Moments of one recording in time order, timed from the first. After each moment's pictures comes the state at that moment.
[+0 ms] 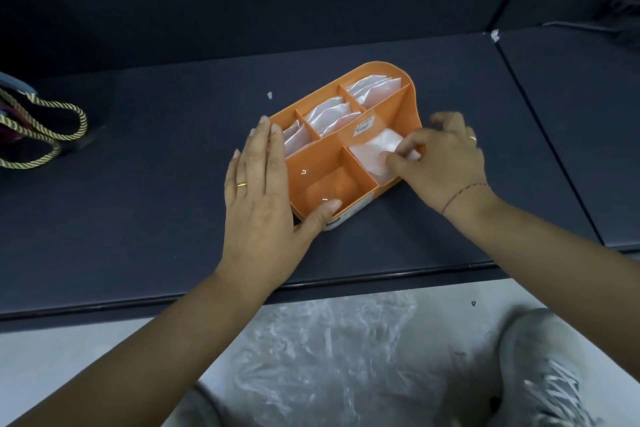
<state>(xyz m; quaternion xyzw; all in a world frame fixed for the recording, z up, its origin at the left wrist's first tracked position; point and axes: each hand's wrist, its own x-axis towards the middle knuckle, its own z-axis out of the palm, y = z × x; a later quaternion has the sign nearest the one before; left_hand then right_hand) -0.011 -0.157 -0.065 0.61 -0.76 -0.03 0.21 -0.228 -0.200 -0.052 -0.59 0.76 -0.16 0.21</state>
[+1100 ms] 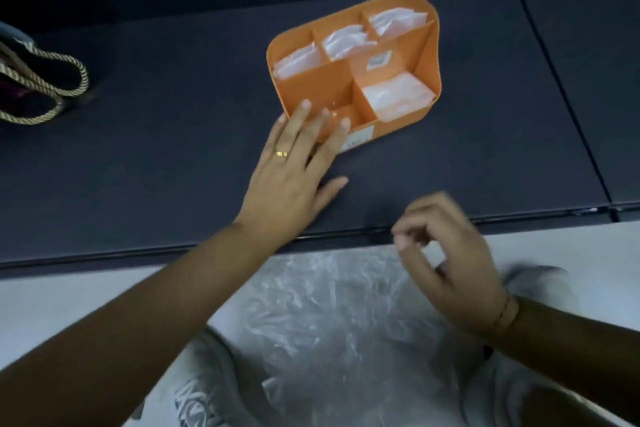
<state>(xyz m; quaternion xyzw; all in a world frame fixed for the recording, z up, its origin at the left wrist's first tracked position) -0.004 -0.160 -0.104 0.43 -0.88 0.10 0.19 -0.219 -0.064 -0.082 -0.73 0.52 -0.38 0.25</state>
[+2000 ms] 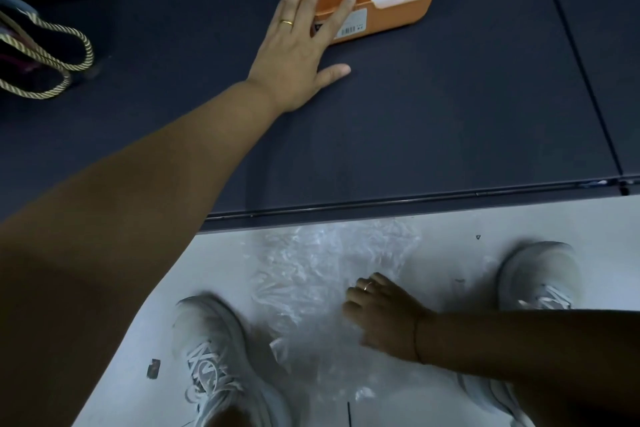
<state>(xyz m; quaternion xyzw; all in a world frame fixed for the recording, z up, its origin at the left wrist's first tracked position) -0.015 -0.279 -0.081 0.47 -0.88 0.04 0.01 -0.182 0.010 -0.190 -0.93 0.30 0.07 0.20</state>
